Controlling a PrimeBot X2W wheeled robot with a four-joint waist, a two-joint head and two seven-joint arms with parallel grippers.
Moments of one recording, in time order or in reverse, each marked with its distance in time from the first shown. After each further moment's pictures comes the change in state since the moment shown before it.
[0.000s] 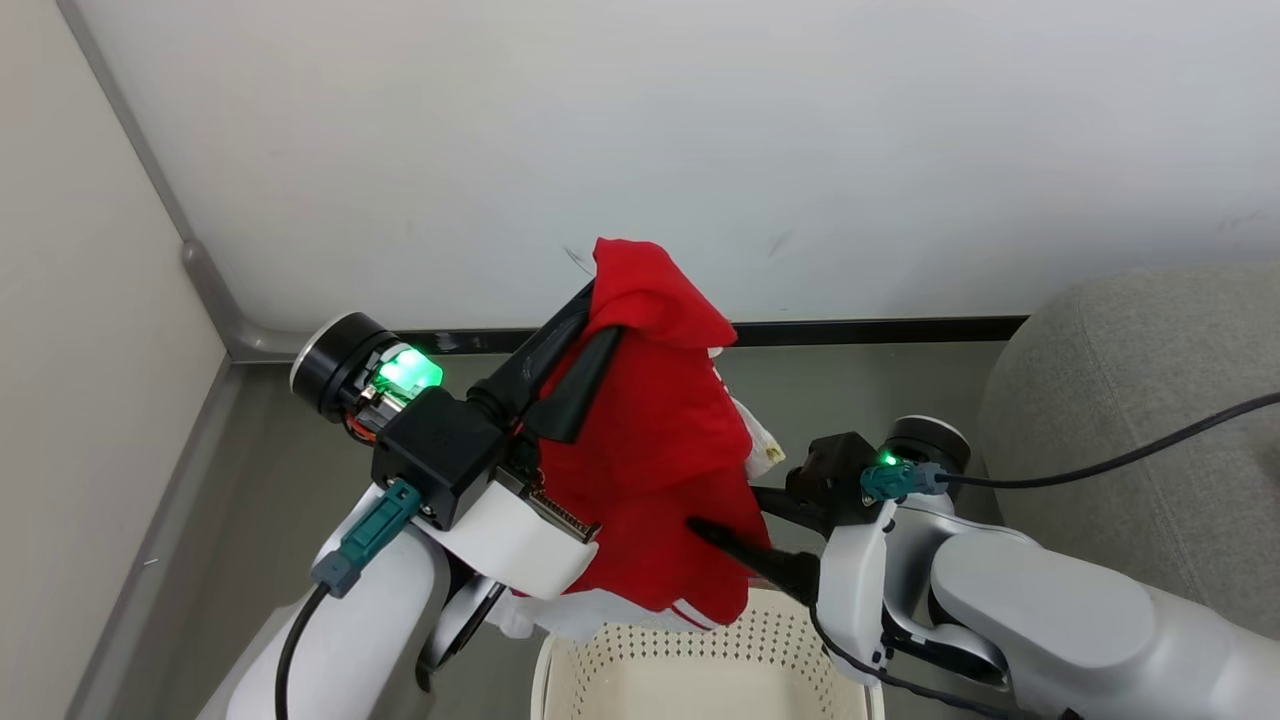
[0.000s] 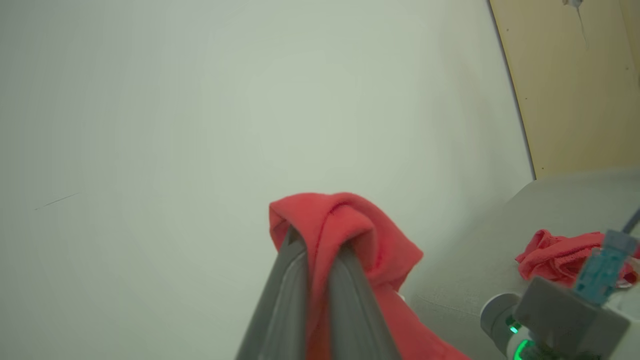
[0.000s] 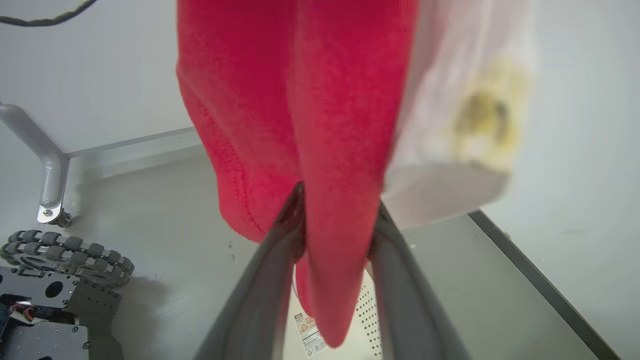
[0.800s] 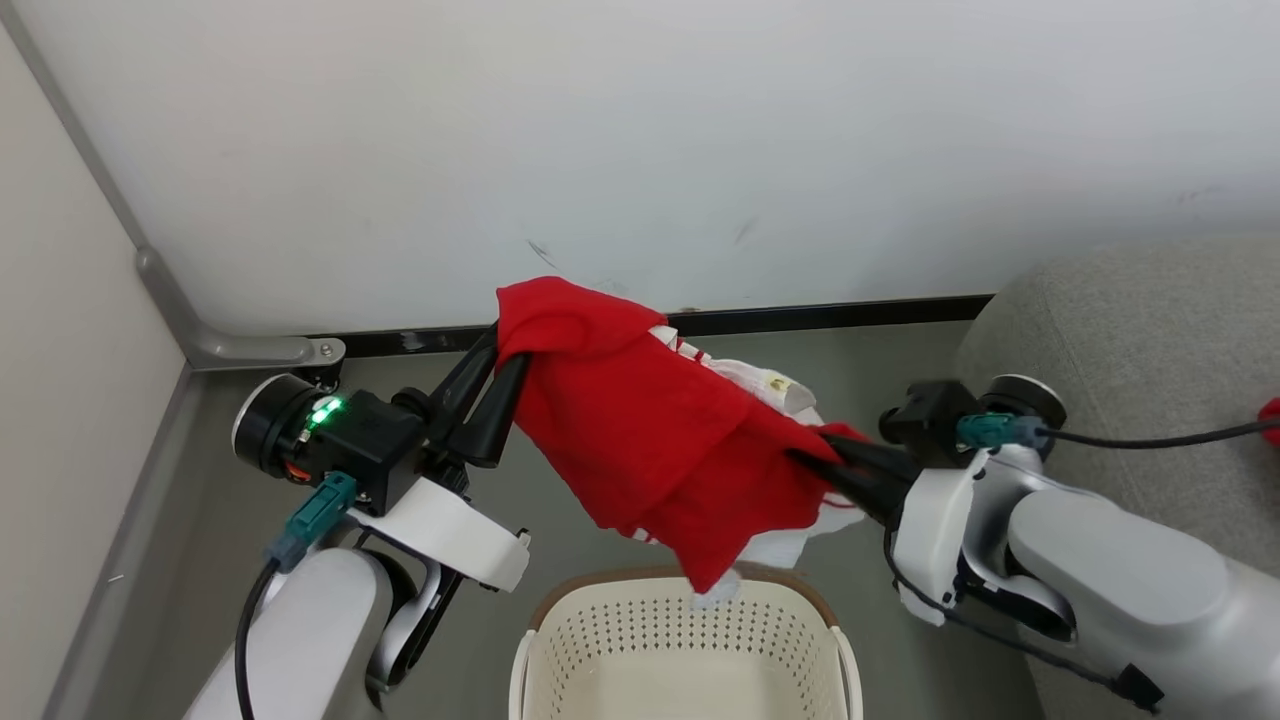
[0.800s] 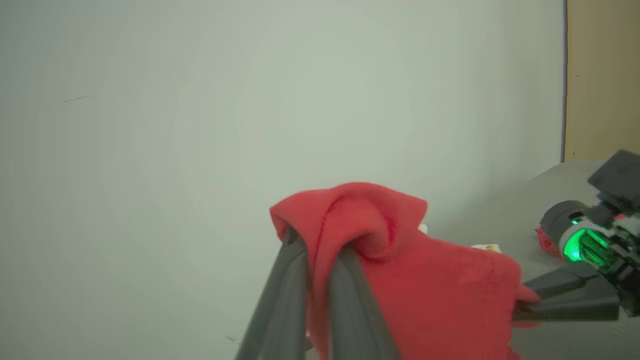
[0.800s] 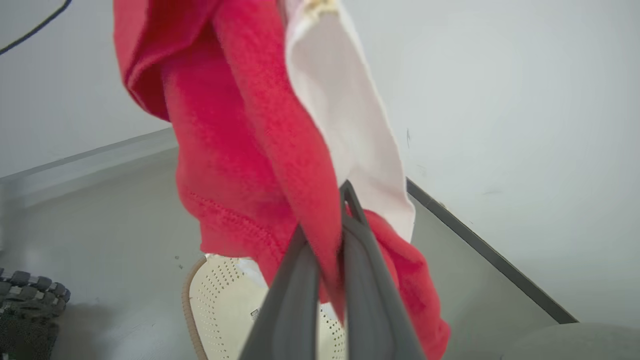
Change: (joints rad) left arm 0.067 0.024 0.072 0.114 -0.065 0.023 0.016; right arm -0.023 -0.055 -0.032 0.101 0.016 0.000 -0.090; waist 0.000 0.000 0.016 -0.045
